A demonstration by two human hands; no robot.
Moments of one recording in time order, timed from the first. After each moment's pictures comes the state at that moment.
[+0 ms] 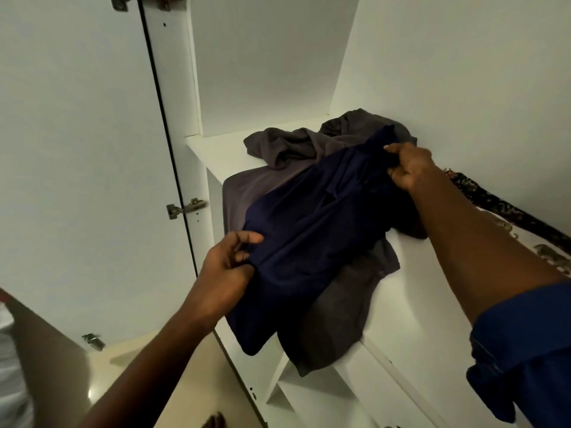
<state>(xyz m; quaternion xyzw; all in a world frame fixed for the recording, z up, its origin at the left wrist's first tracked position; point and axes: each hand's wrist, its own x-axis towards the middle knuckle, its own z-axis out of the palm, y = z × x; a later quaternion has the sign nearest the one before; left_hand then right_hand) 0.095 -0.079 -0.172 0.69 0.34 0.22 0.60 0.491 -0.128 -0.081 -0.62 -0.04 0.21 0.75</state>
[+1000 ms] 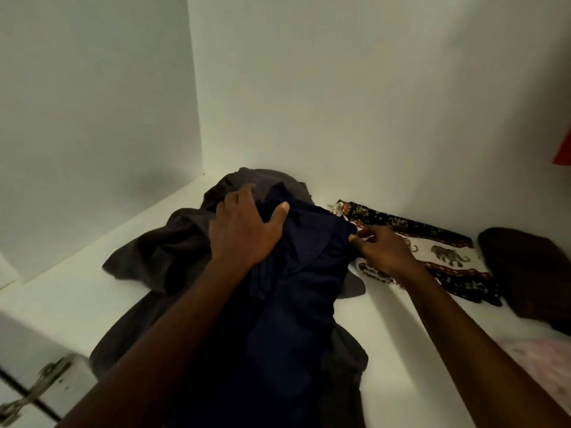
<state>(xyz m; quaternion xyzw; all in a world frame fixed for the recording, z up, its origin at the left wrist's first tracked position) 0.395 0.003 -0.076 0.90 0.17 0.24 0.31 0.491 -0.248 -0.108 -0.93 -0.04 0.00 0.35</state>
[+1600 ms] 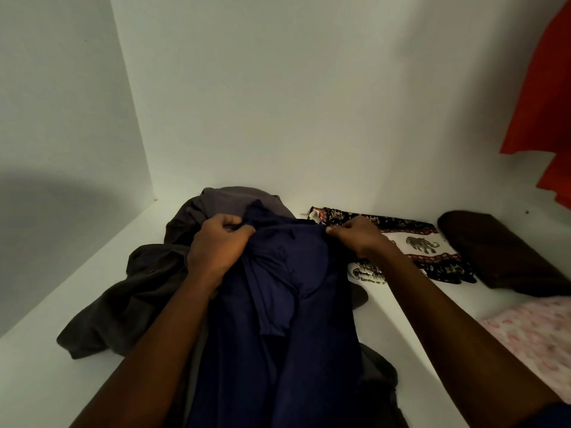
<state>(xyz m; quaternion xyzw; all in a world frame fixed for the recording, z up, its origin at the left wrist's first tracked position) 0.463 0.061 -0.102 0.83 0.12 0.13 0.53 0.522 -0.212 -0.094 -0.91 0.08 -0.02 0.40</state>
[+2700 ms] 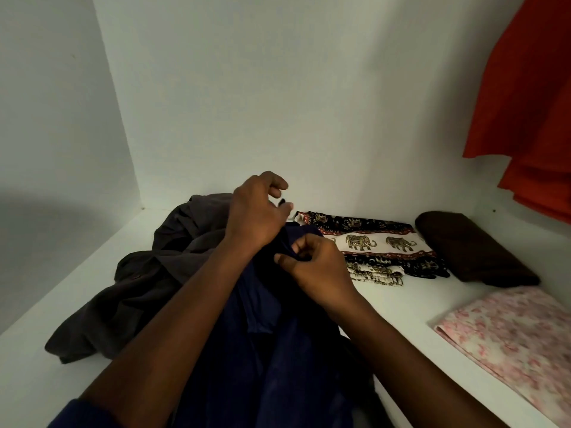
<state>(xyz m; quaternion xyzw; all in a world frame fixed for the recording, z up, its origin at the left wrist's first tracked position) 0.464 -0.009 -0.039 0.86 -0.12 0.28 0.41 0.391 -0.139 -0.079 -0.85 0.00 -0.11 0.52</state>
